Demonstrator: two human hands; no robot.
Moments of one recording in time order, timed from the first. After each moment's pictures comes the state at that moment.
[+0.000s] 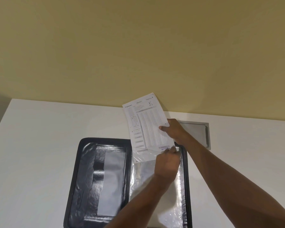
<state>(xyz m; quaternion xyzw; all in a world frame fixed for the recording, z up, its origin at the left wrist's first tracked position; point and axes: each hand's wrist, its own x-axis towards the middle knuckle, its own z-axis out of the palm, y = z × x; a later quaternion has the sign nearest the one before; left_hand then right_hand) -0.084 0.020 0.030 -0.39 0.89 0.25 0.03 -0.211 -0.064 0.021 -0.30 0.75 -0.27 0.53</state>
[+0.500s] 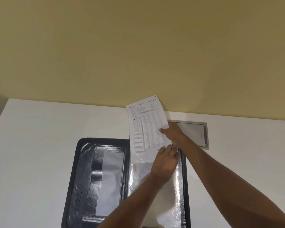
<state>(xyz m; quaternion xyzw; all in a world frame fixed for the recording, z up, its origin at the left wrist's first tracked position) -0.077 0.018 0.001 -0.27 0.94 0.17 -0.09 -0.206 -0.059 0.004 -0.21 0.77 -0.29 0.52</state>
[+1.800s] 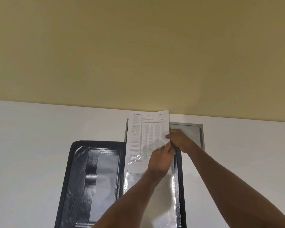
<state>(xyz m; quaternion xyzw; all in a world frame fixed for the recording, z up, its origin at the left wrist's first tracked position) -0.096 0.000 -0.022 -0.33 0.91 0.22 -0.07 -0.246 -0.032 -0.011 -0.16 0.75 -0.26 0.58</state>
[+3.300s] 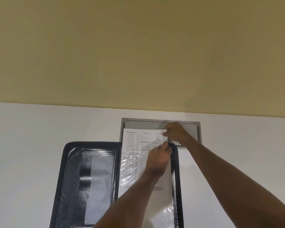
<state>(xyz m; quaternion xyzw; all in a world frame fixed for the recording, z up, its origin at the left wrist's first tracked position) -0.108 0.001 -0.042 -0.35 0.91 0.21 -0.05 -0.270 -0.046 -0.024 -0.33 0.80 -0.14 0.48</state>
